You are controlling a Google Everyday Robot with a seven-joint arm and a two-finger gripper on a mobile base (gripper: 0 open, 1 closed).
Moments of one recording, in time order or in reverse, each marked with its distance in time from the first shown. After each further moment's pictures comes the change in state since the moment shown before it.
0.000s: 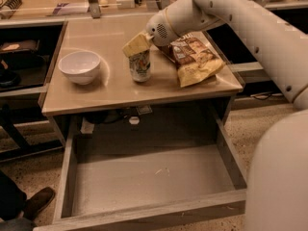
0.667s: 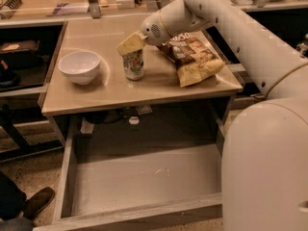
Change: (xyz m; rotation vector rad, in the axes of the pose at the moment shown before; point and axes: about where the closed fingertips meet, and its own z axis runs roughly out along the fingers) arm -0.005 -0.018 0.031 -0.070 -0.018 0.014
